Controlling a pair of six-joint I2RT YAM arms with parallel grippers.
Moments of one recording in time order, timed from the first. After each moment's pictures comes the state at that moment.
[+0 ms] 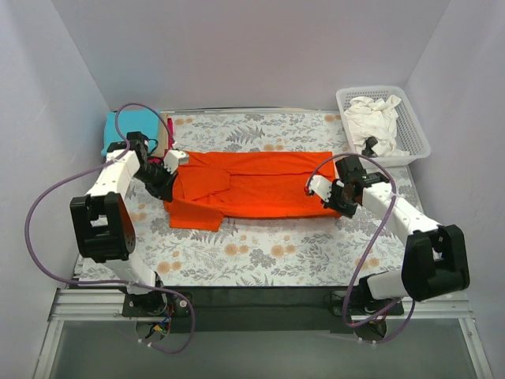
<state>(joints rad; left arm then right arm) 0.08 1.66 1.27 -1.07 0.46 0.87 0.30 1.34 0.86 -0.76 -0.10 -0.93</state>
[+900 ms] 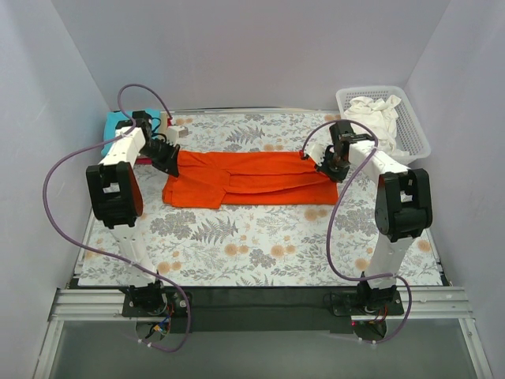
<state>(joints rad) 0.09 2.07 1.72 -1.04 0.54 0.68 0.20 1.86 1.38 -0.76 -0.14 -0.96</state>
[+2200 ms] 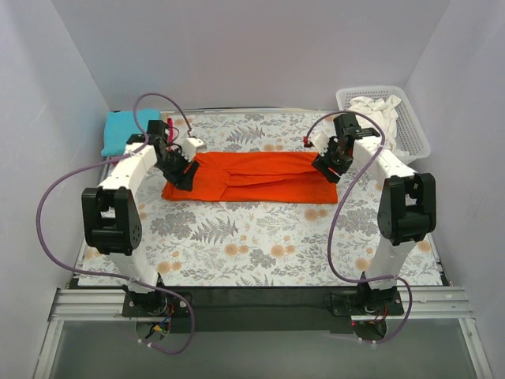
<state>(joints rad) -0.04 1.78 1.44 -0.93 0.46 0.69 0.19 1.84 1.45 -0.79 -0.15 -0.81</state>
